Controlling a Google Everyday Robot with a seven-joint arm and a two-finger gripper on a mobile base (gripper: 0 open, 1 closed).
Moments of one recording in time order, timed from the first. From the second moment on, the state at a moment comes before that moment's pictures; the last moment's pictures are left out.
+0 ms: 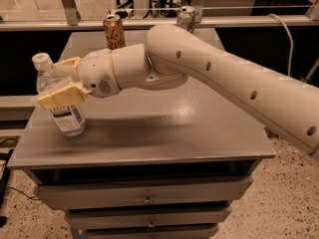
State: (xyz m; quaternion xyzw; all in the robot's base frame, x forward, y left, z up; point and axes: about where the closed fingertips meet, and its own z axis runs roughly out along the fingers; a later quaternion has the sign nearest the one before) arm 0.491 0.215 0.944 -0.58 0.50 0.46 0.45
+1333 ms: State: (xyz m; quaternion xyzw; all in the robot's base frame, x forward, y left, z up) arm 0.521 0.102 0.988 -0.48 0.53 0.42 0.56
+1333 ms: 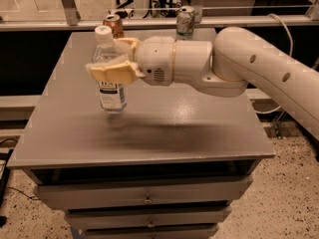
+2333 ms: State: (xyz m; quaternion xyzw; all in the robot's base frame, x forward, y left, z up) arm 0.610 0.020 1.051 -0.50 0.50 0.28 0.65
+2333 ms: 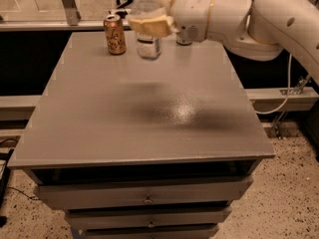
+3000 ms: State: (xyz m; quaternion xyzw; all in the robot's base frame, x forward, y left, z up) arm 0.685 -0.094 1.108 -0.45 0.49 0.18 0.72
